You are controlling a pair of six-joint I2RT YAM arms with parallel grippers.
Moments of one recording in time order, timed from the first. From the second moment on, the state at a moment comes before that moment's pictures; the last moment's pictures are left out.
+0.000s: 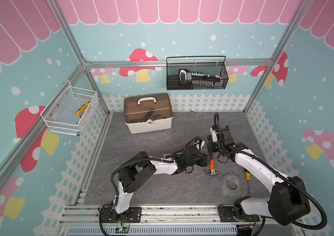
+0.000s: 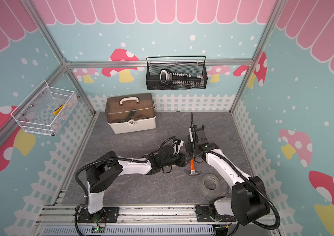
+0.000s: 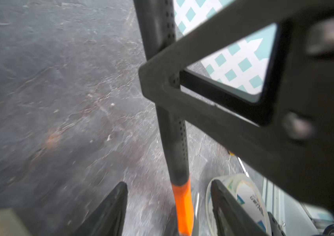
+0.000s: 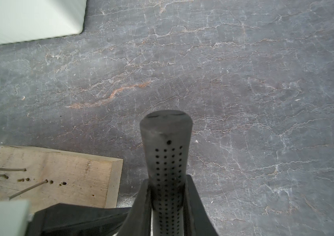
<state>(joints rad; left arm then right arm) -0.97 2.03 1.15 0.48 0.15 -0.62 0.33 1.32 0.91 -0.43 0.01 0.22</state>
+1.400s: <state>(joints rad) -0.98 2.06 1.14 0.66 0.31 -0.61 0.24 1.26 0.85 -0.36 -0.23 0.33</state>
